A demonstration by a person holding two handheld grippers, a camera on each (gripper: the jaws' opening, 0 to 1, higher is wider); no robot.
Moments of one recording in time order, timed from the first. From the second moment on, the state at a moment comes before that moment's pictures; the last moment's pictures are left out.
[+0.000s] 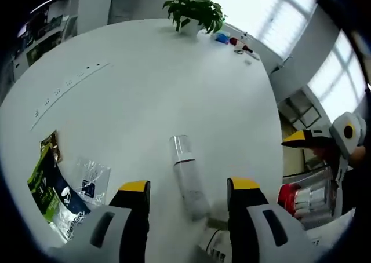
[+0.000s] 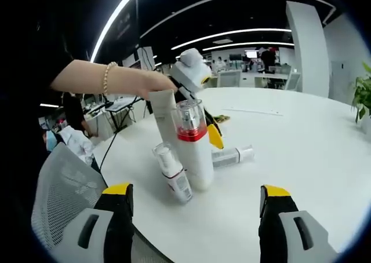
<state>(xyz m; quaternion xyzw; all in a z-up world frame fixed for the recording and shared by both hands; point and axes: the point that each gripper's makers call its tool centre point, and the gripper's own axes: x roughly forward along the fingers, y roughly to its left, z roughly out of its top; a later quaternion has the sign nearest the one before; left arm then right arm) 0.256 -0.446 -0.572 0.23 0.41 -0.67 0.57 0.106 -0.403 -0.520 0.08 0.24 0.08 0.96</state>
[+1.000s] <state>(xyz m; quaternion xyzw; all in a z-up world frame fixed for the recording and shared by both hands) 0.267 -0.456 -0.609 0.35 0.37 -0.66 0.55 0.104 -0.407 -0.525 0.09 0.25 0.07 0.96</state>
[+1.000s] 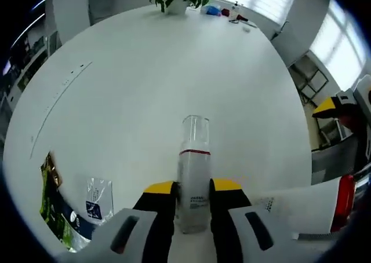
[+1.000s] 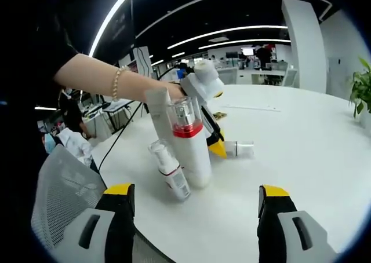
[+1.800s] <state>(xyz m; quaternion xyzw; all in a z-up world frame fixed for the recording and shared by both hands) 0.295 -0.418 -0.541 0.20 0.38 -0.62 0.65 0.107 -0.409 -0.516 0.08 0.24 0.07 0.97</state>
